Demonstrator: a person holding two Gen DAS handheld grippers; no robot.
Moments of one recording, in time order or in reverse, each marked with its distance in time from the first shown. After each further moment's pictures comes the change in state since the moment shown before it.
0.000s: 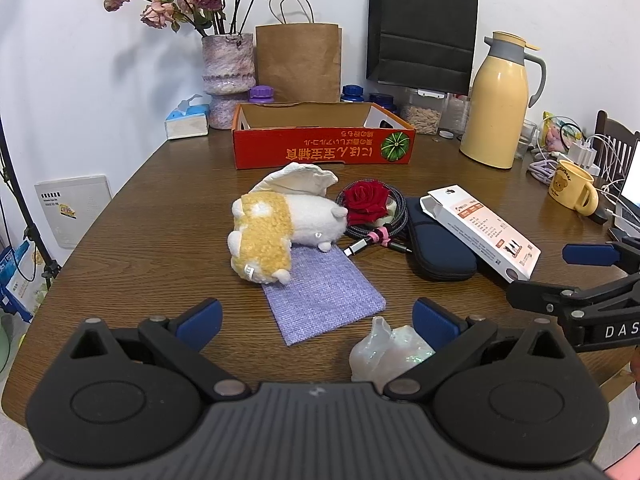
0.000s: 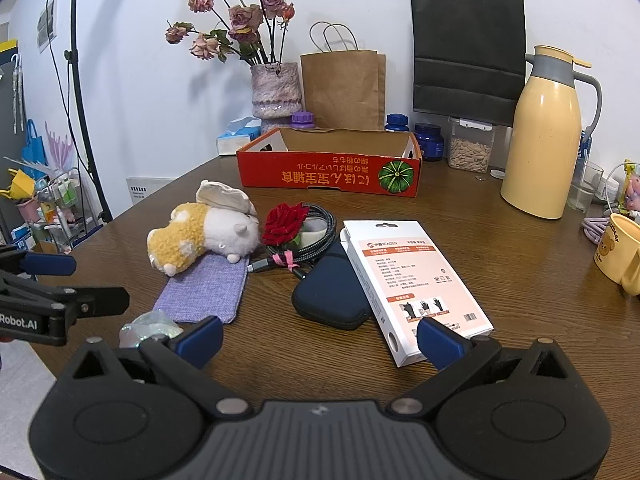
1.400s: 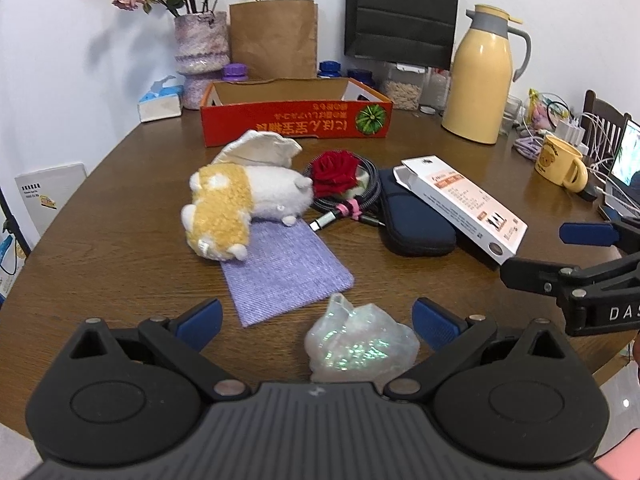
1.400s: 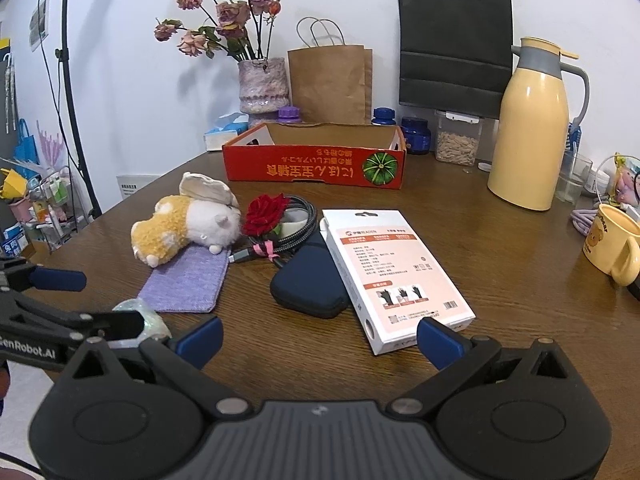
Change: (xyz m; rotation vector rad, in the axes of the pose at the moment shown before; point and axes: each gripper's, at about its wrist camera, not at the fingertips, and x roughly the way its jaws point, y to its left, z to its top) left arm 0.030 -0.020 -0.011 0.020 0.059 -0.054; right arm -0.003 -0.014 -0.008 0.002 0.016 -0.026
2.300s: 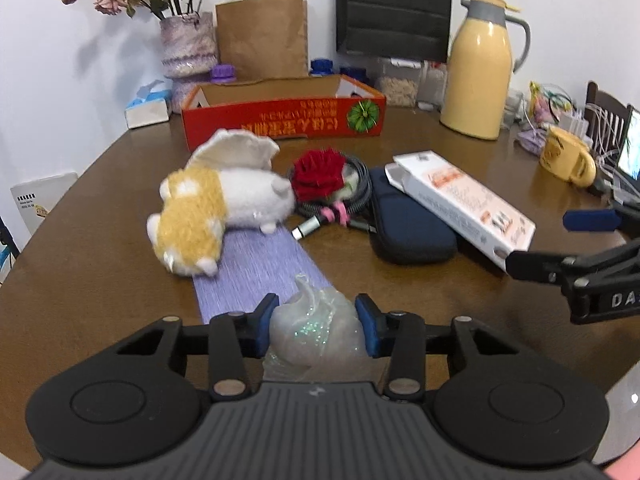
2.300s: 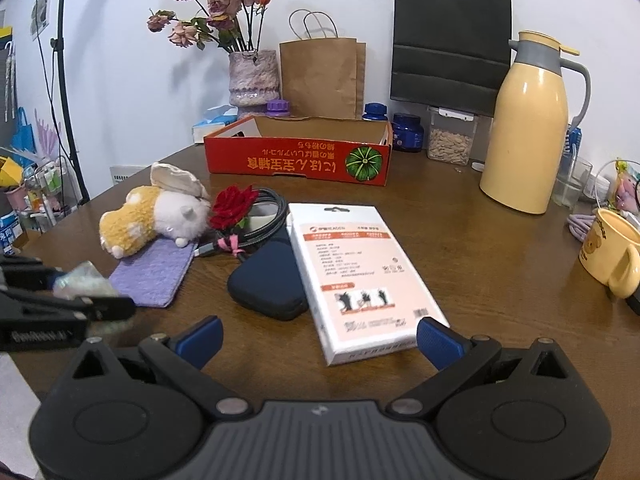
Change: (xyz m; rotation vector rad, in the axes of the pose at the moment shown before) left arm 0.026 -0.015 0.010 0.016 -0.016 0.017; right arm 0.026 -0.031 0.003 -0.039 0.008 -0.010
